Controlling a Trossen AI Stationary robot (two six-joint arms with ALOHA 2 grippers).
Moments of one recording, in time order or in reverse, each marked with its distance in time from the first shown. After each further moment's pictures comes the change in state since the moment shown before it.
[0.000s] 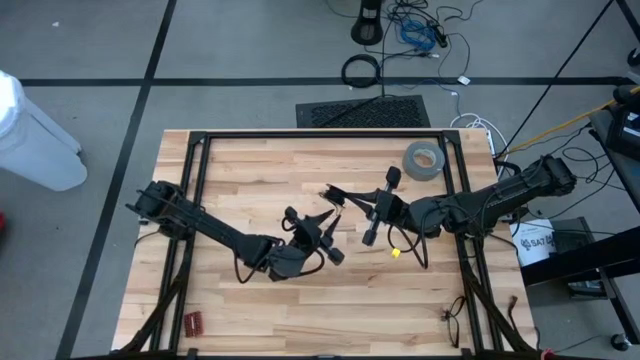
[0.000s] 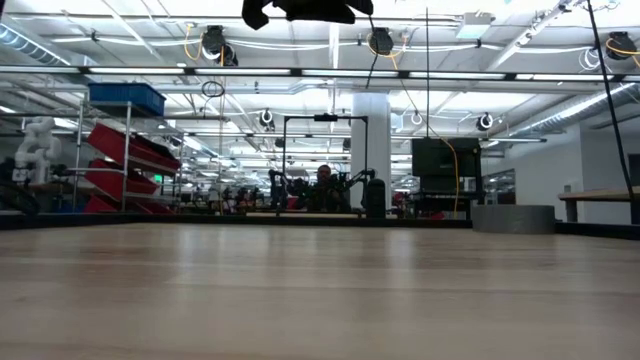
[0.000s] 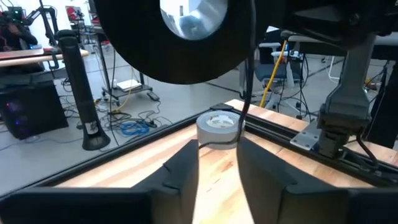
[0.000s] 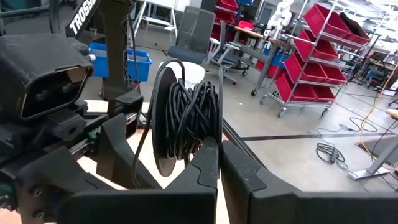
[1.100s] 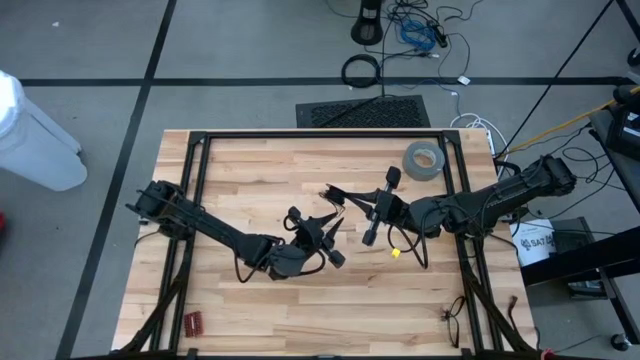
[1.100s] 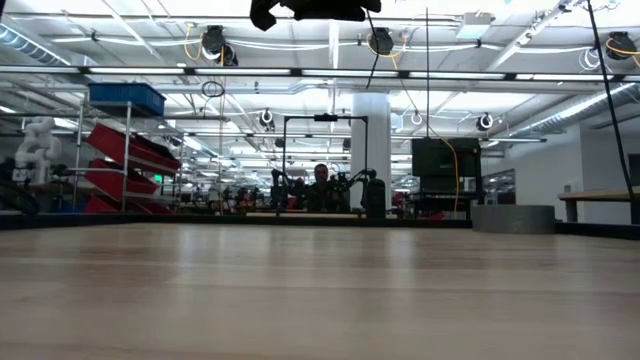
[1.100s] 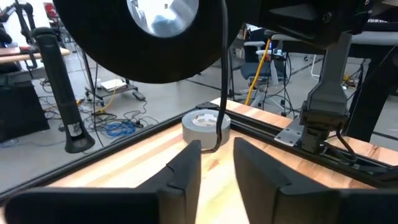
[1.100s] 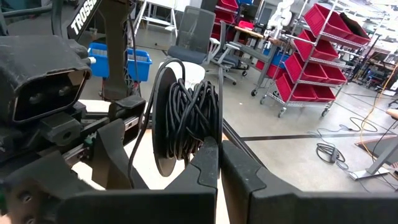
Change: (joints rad) left arm 0.006 0.000 0.000 0.003 0.071 0.004; right arm 0.000 0.000 0.000 0.000 0.000 0.000
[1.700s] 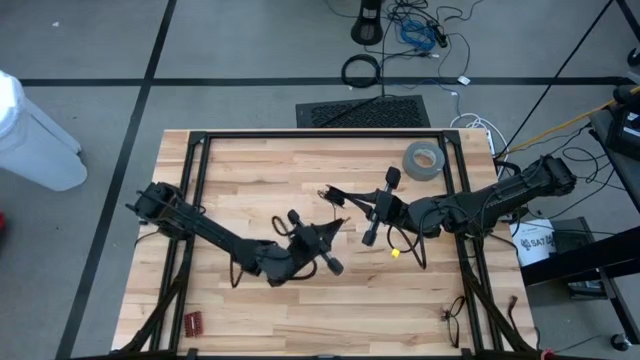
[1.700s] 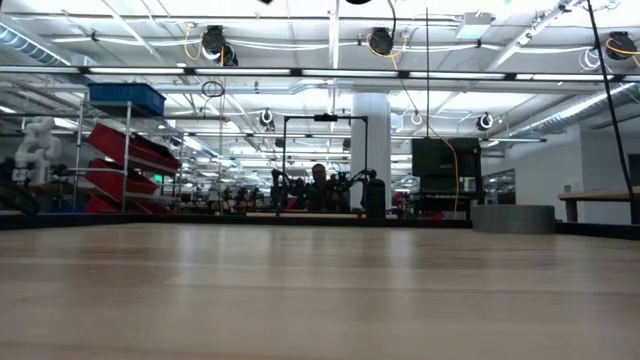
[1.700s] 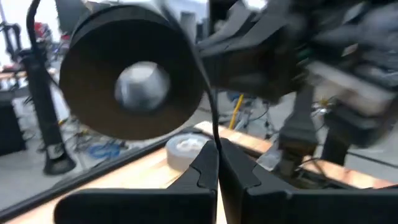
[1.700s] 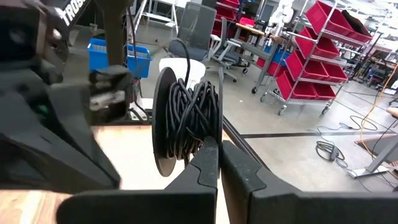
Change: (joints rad) left arm -0.031 0.000 0.000 0.215 0.009 0.169; right arm 0.000 0.000 0.000 -0.019 -0.003 0.007
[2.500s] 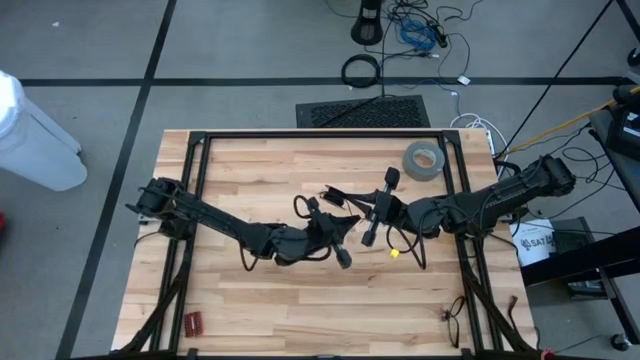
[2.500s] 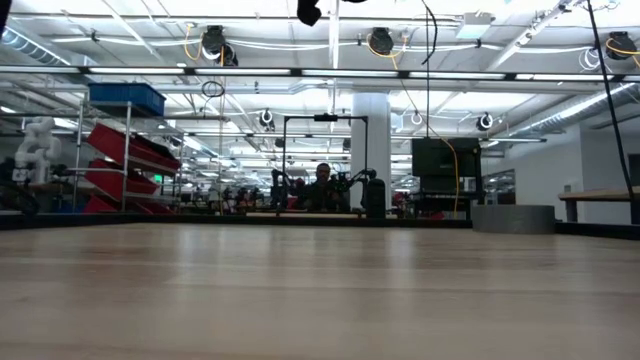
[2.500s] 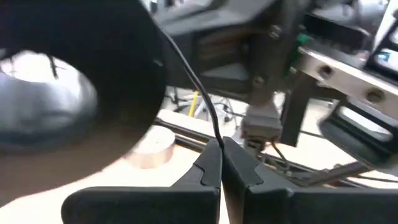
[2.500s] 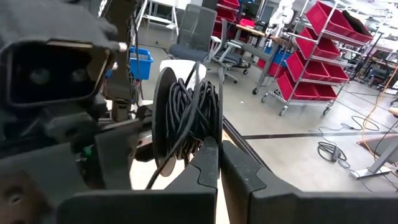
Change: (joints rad) left arm 0.103 -0.001 0.048 -0.152 0.334 -0.122; right arm 0.000 0.008 0.000 0.017 -0.001 0.003
